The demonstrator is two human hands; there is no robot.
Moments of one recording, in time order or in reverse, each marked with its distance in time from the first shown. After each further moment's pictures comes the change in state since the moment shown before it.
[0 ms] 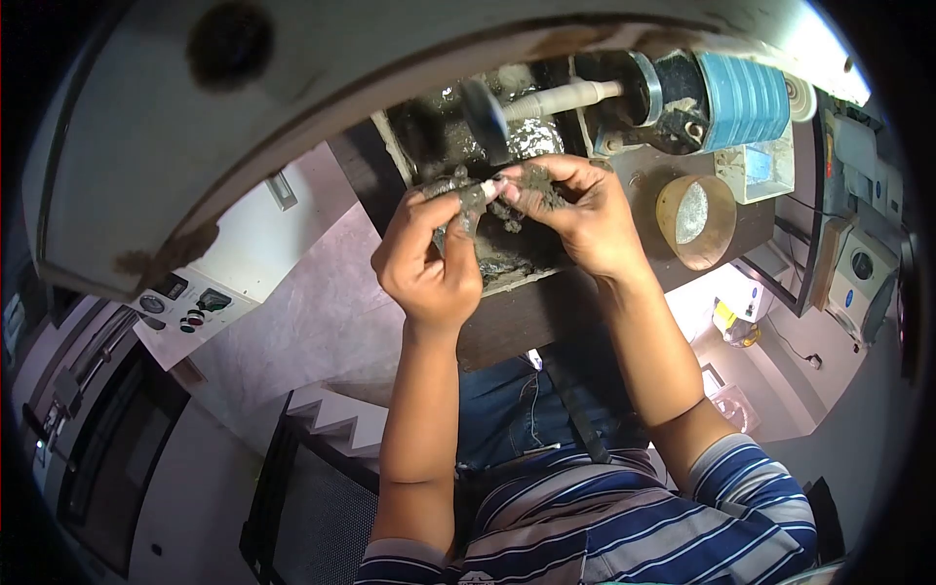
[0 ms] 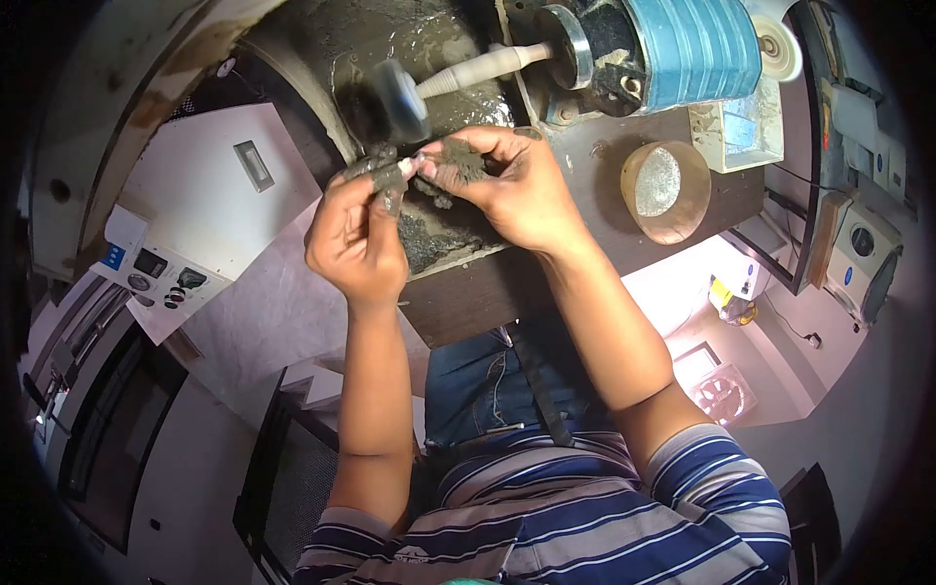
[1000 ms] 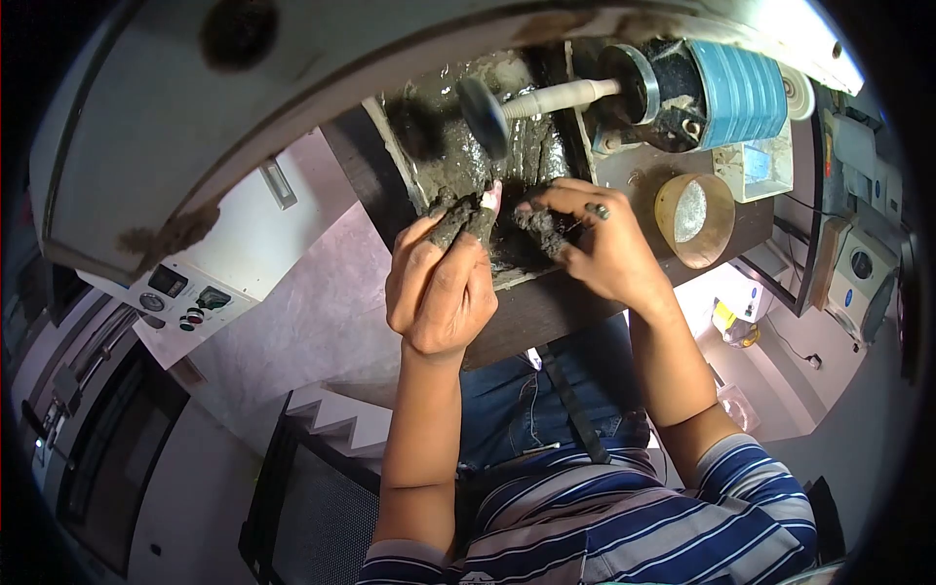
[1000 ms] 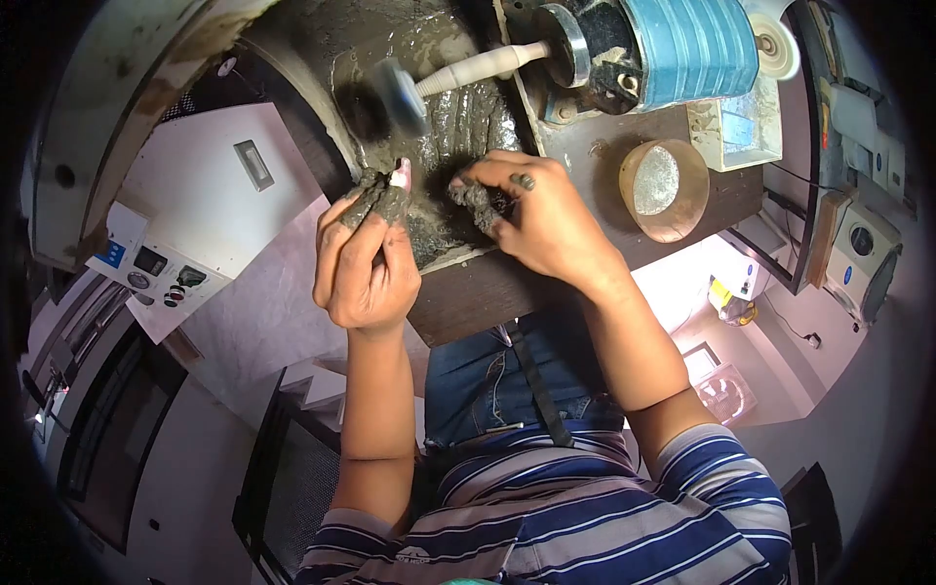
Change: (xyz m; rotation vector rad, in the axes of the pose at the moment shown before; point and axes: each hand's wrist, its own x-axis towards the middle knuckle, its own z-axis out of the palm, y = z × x) left_hand 0.003 0.029 -0.008 0.479 -0.050 0.493; right_hand -0.021 -0.008 -0.028 -0.671 -0.174 -0.244
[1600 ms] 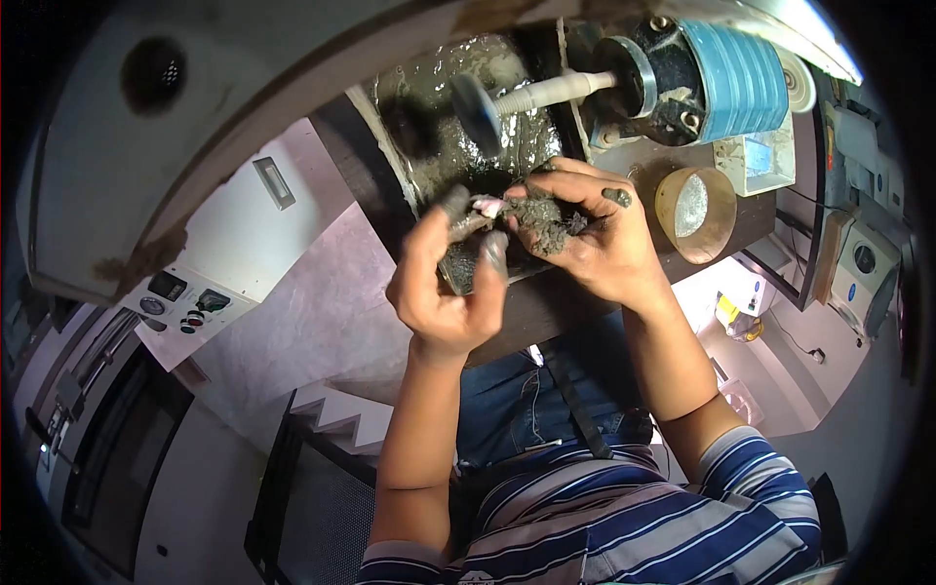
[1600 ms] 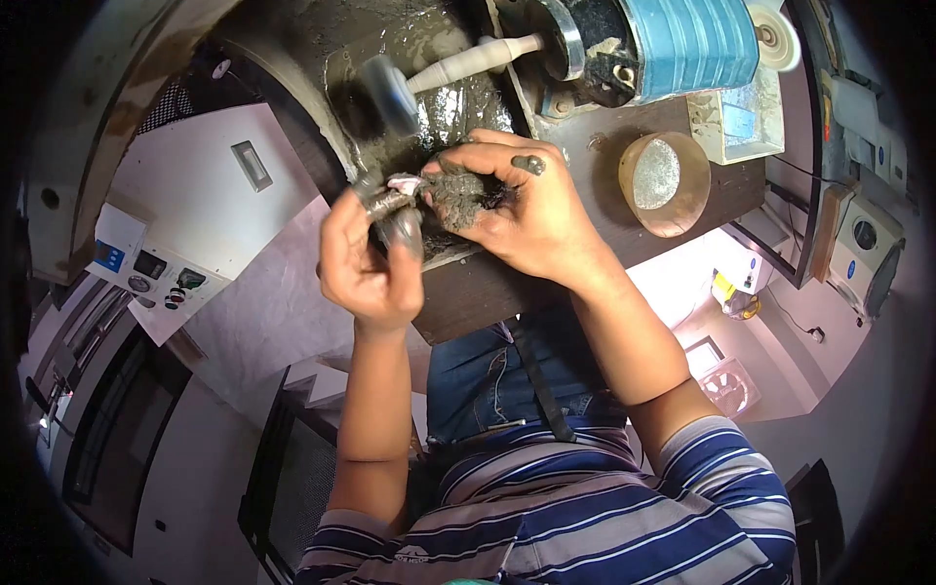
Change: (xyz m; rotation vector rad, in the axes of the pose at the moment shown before) left_hand -0.015 0.015 0.006 -0.476 0.006 -0.562; right_hand 0.011 -0.011 0.005 0.214 0.160 -0.097
